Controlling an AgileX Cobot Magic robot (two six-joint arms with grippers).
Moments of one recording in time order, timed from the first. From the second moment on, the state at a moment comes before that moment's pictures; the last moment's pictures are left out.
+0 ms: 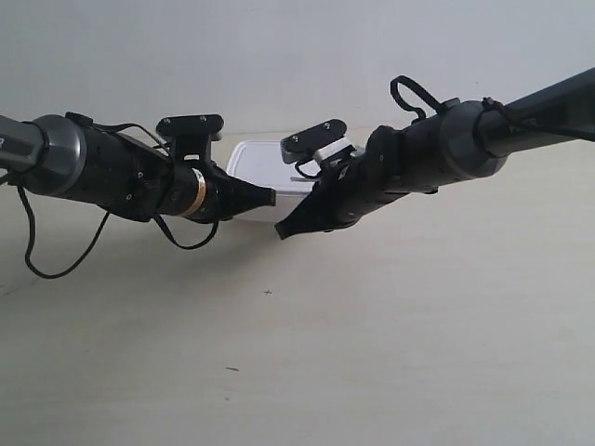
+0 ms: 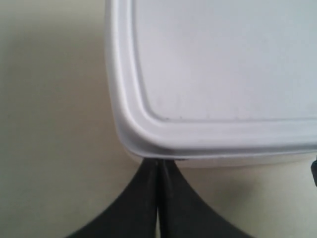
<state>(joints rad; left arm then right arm) -0.36 2.15 -1.28 1.74 0.07 -2.05 0.48 2.20 -1.38 0.34 0.17 -0.42</state>
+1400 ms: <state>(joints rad) -0.30 2.26 -1.44 1.74 0.03 -1.96 0.47 2.32 -1.63 -0.39 0.31 -0.13</state>
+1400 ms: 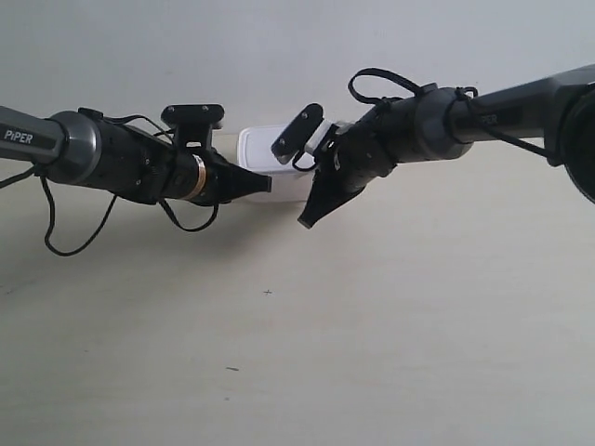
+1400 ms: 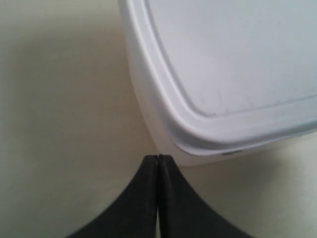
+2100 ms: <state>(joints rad) -0.30 2.33 -1.53 1.74 -0.16 -1.94 0.46 2.38 -1.69 -0.48 0.30 -0.13</state>
